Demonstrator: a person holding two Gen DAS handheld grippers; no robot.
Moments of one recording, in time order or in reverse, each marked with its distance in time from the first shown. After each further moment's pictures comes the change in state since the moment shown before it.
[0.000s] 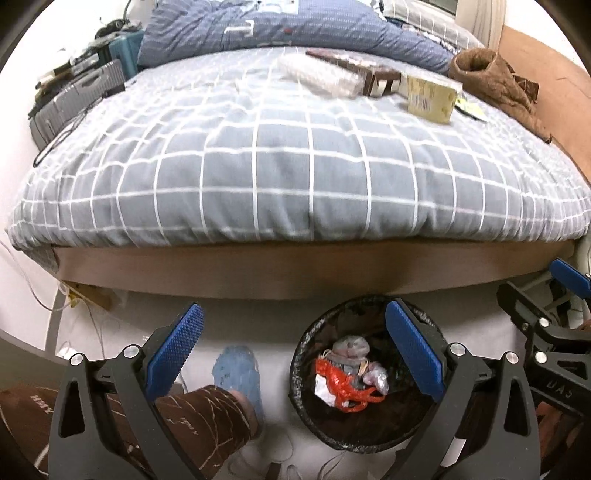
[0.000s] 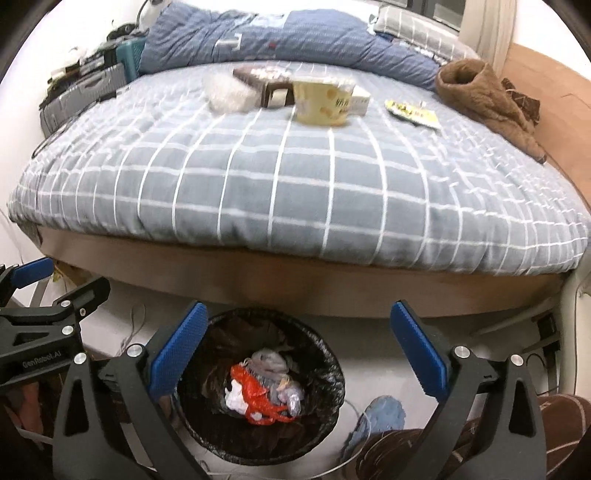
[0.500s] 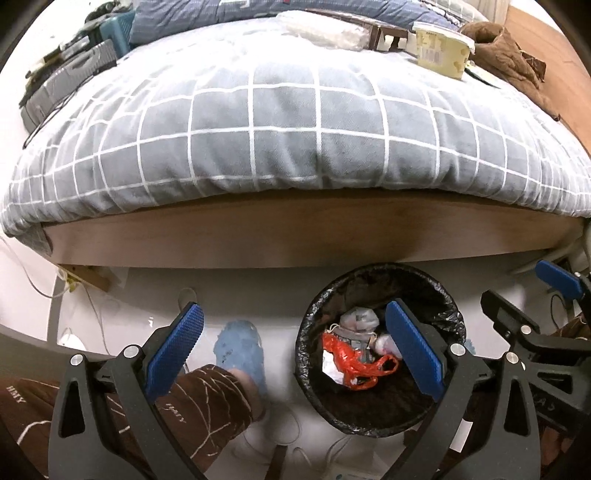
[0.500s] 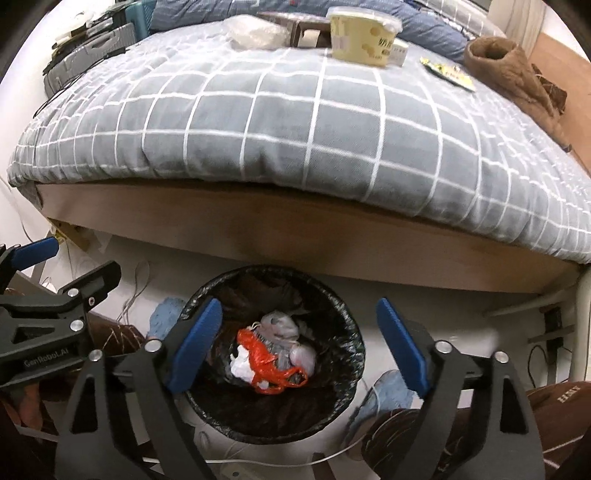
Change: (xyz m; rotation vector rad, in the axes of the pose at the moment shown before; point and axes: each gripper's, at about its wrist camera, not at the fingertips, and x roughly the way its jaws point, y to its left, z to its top) left arm 0.035 0.001 -0.021 0.019 0.116 0.010; right arm 0.033 0.021 -0.022 -0.056 0.160 0.035
